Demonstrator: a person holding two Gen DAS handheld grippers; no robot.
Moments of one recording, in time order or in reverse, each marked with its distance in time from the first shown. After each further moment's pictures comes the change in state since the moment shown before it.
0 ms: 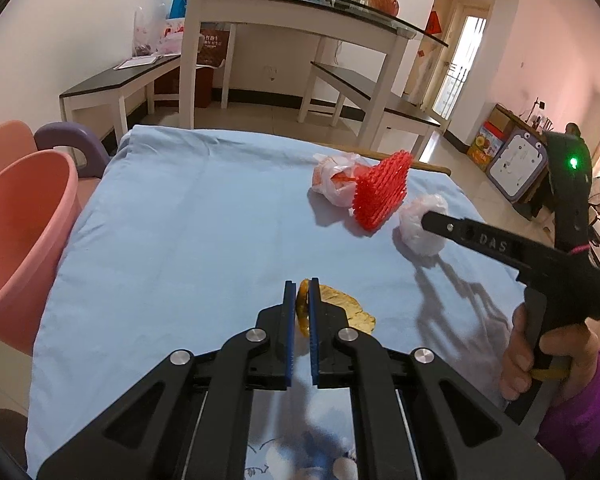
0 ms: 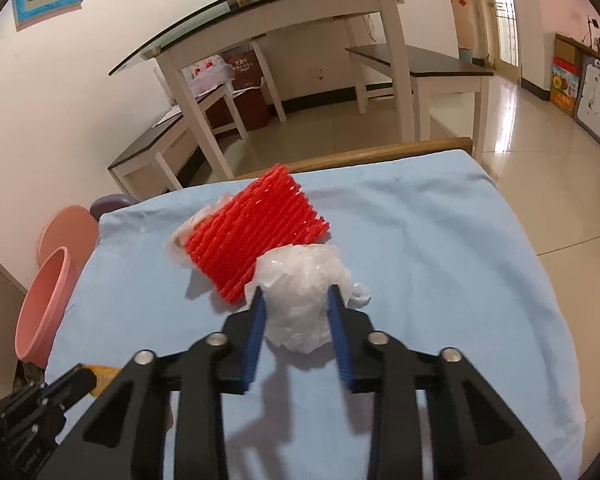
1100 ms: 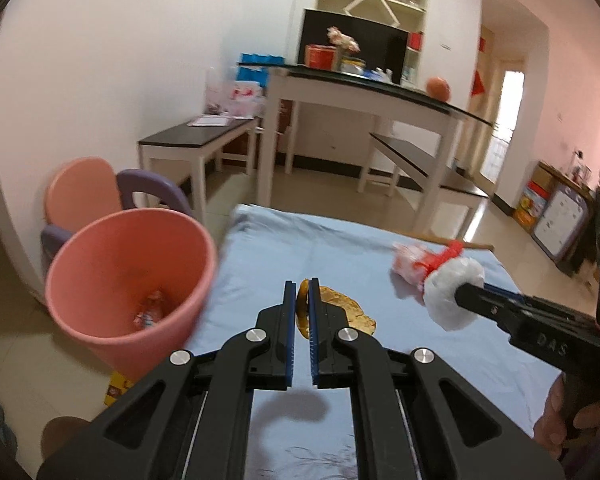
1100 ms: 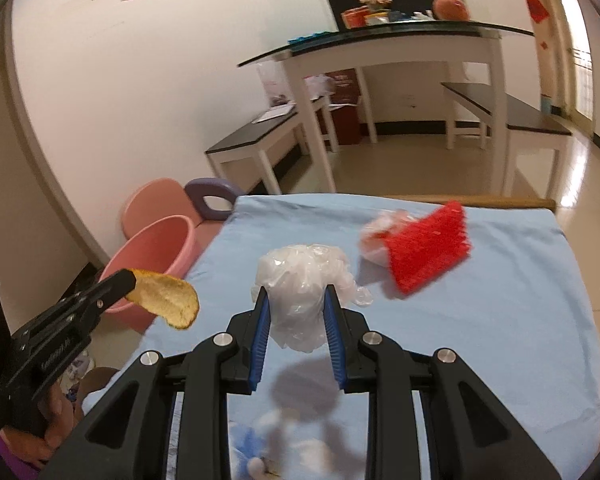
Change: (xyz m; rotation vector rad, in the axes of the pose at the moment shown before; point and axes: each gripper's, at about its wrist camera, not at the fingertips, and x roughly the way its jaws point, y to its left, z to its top) left arm -0.102 0.060 0.008 -0.080 -0.253 0.210; right arm -0.066 0.118 -0.020 -0.213 -0.043 0.266
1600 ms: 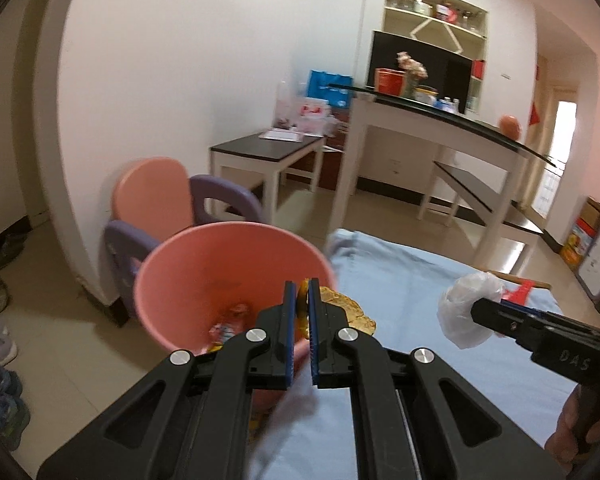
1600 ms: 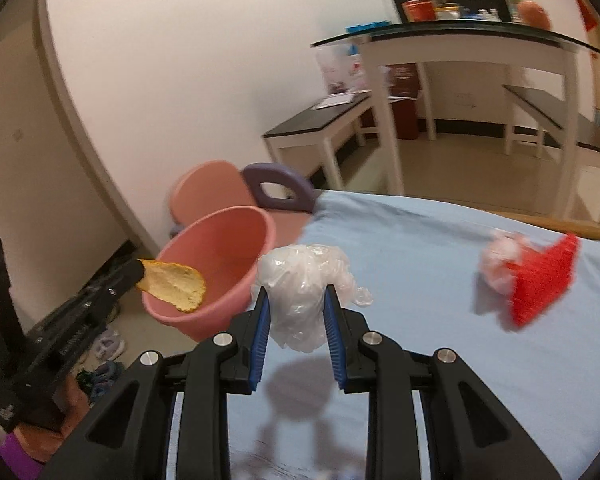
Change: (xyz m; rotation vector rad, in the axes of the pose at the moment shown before) left arm -0.017 0.081 0.009 -0.101 -0.061 0.198; right arm 0.051 0.082 0.020 -0.075 0.055 0.186
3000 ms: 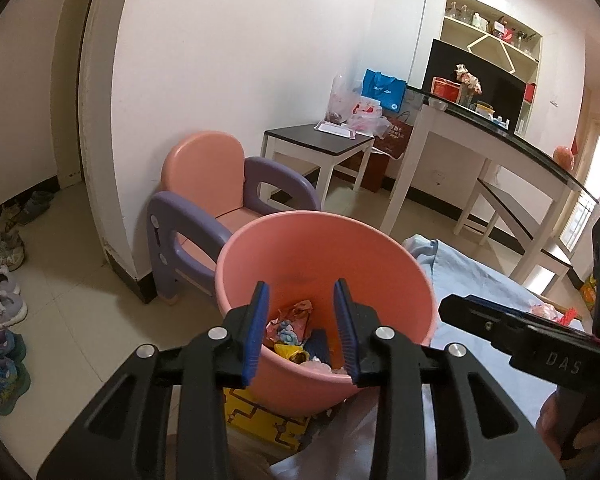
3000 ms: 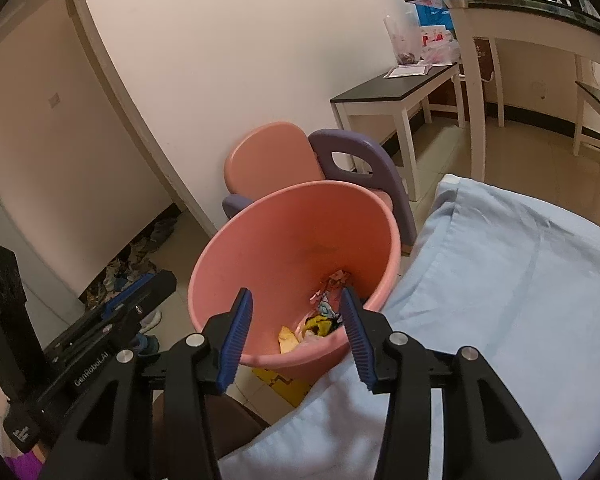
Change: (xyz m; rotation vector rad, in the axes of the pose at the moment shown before) left arm 0.020 0.081 -0.008 -0.133 0.021 0.088; right arm 0.094 0.066 0.012 -0.082 0.118 0.133
